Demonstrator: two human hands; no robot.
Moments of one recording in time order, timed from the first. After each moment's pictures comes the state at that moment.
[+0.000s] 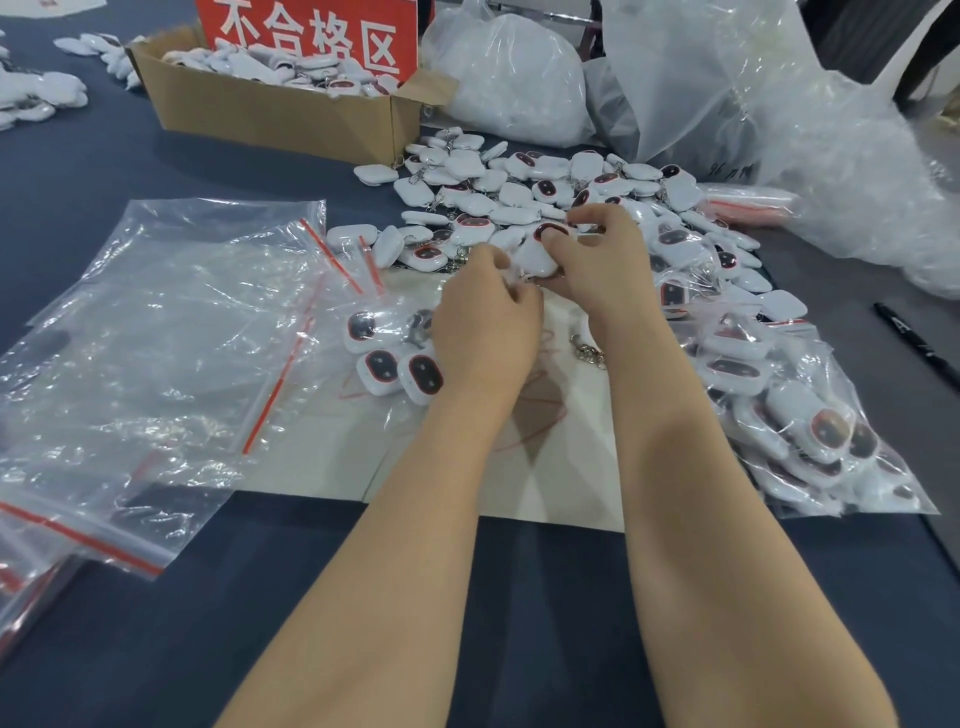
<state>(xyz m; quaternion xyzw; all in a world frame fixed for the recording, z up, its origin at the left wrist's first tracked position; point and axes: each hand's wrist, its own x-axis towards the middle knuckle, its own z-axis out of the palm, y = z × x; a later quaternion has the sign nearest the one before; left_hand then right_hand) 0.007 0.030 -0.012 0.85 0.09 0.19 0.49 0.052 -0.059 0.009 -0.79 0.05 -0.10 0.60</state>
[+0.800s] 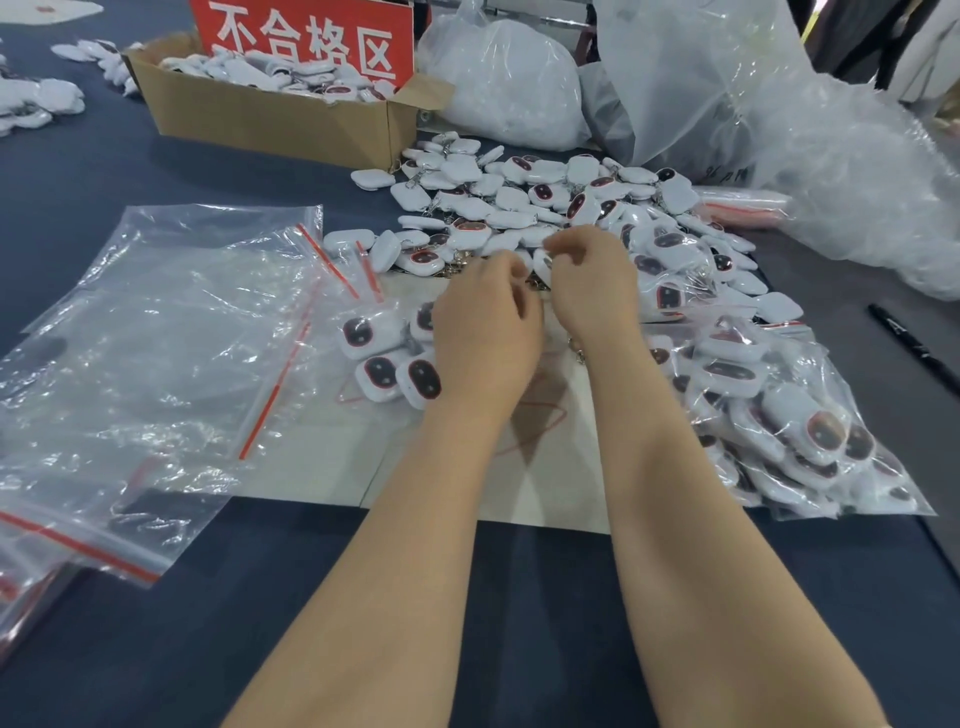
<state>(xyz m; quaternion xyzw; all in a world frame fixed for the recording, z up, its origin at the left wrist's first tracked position) 0.011 0.029 -0.021 0.87 0.00 0.26 0.41 0.051 -0.058 0.000 -0.89 0.03 -0.14 0.44</state>
